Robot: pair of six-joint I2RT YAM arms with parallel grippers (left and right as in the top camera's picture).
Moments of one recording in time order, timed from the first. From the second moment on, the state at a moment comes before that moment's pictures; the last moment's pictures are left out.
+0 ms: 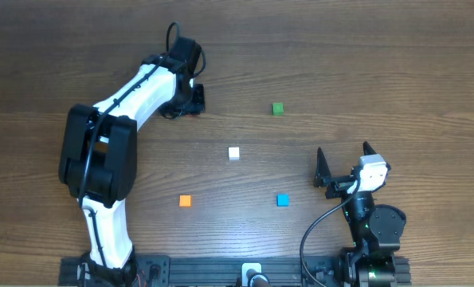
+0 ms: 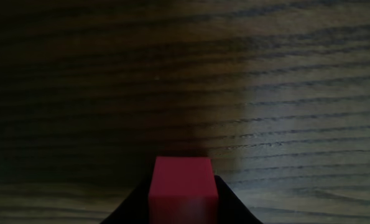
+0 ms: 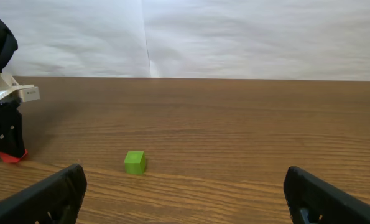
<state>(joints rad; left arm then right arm) -0.32 2.11 1.49 -0.80 0.00 -0.38 -0.01 0.01 0.01 -0.06 -0.16 0.04</state>
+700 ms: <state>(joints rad) -0.74 1.83 1.50 -1.00 -0.08 -0.79 -0.01 0.01 0.01 -0.06 -0.16 0.04</state>
